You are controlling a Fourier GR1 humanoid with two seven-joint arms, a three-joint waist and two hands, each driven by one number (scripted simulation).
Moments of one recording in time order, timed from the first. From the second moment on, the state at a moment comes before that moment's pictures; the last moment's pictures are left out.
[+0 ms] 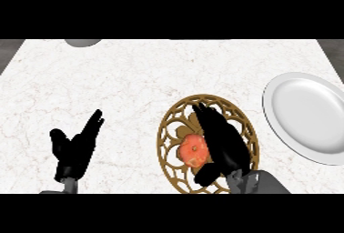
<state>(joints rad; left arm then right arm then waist) 0.02 0.18 -0.12 -1.48 0.17 0.10 0.20 -0.32 -0.21 0.64 -1.70 0.66 0.11 0.80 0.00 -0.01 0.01</state>
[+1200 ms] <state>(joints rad) 0.02 0.14 -0.09 -1.48 0.12 0.08 0.22 -0.31 -0.12 0.61 -1.57 0.90 0.09 0.57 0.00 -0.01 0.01</state>
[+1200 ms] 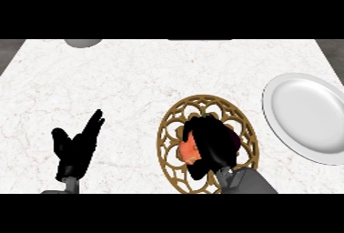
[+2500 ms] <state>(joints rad) 0.04 0.13 -0.07 -1.50 0.11 0.07 0.20 0.43 -0.51 0.62 -2.31 0.93 -0.64 0.39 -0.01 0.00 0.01</state>
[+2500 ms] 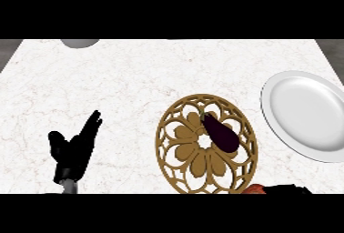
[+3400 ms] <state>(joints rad) 0.02 0.12 -0.08 -1.48 0.10 0.05 0.19 -0.01 -0.62 0.00 -1.58 0.06 -0.58 -0.12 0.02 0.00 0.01</state>
